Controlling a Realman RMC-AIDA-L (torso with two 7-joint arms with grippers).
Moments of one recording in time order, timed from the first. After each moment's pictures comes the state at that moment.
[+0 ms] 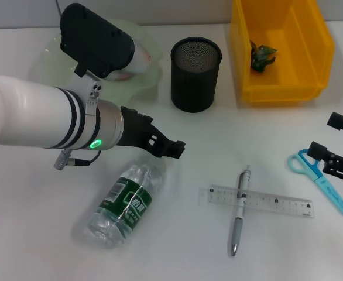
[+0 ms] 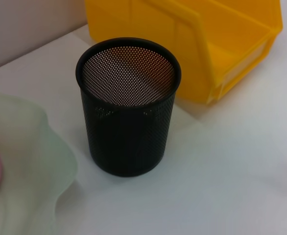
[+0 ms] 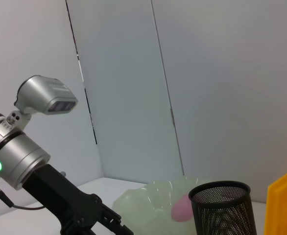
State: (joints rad) left arm -0.37 -2.08 1.85 1.54 2.57 1.06 -2.84; right arm 0.09 2.08 -0.83 -0.74 -1.52 -1.62 1.13
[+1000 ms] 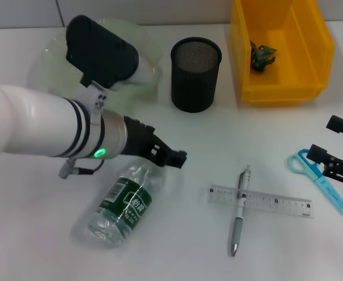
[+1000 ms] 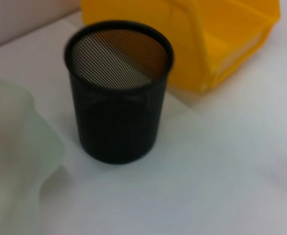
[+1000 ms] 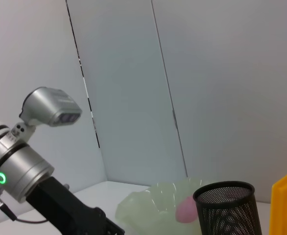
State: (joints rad) left arm -0.37 -2.08 1.88 1.50 2.56 1.04 -2.86; right arm 0.09 2.08 -0.83 -0.71 -1.52 -1.64 1.12
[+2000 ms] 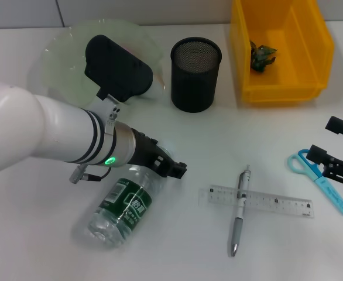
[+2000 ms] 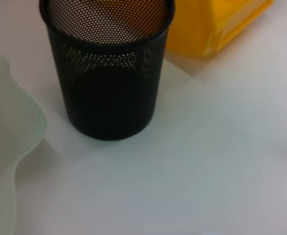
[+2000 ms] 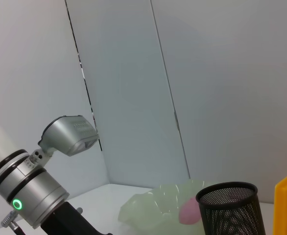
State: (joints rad) left arm -0.45 -2.08 1.92 1.32 2.54 0.97 -2.84; right arm 0.09 2.08 -0.83 -0.70 -1.51 -1.65 1.13
